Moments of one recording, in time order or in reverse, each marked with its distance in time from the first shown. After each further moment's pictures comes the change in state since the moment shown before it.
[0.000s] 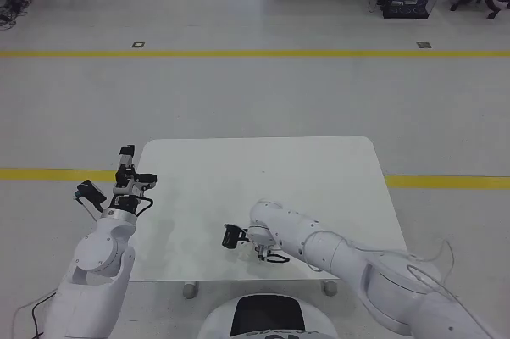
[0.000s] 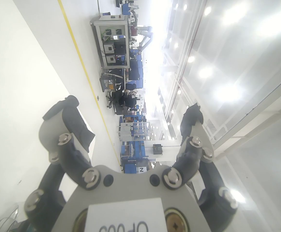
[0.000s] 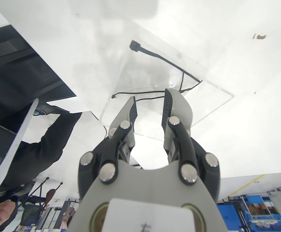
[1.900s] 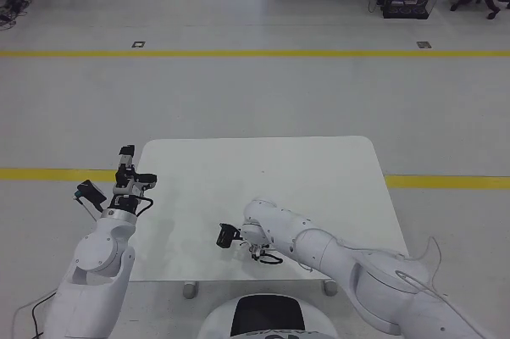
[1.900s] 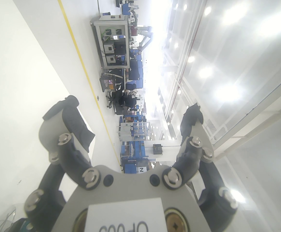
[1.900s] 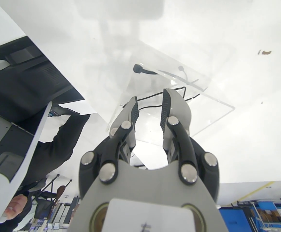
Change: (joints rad) left arm 0.000 0.000 0.000 0.000 0.000 0.000 0.000; right arm 0.013 -0.077 0.000 0.116 0.061 0.000 -0.003
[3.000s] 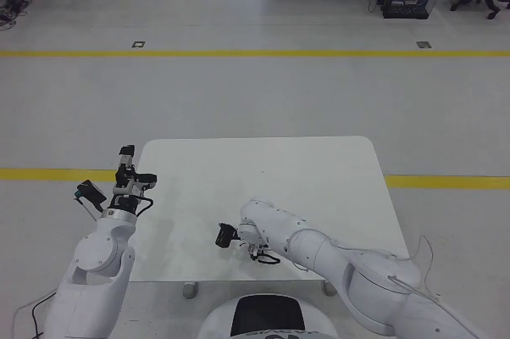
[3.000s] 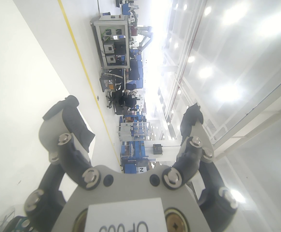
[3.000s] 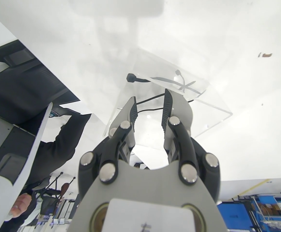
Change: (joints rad) left arm 0.000 0.000 0.000 0.000 0.000 0.000 0.000; right arm 0.003 -0.048 0.000 0.078 -0.011 0.000 -0.006
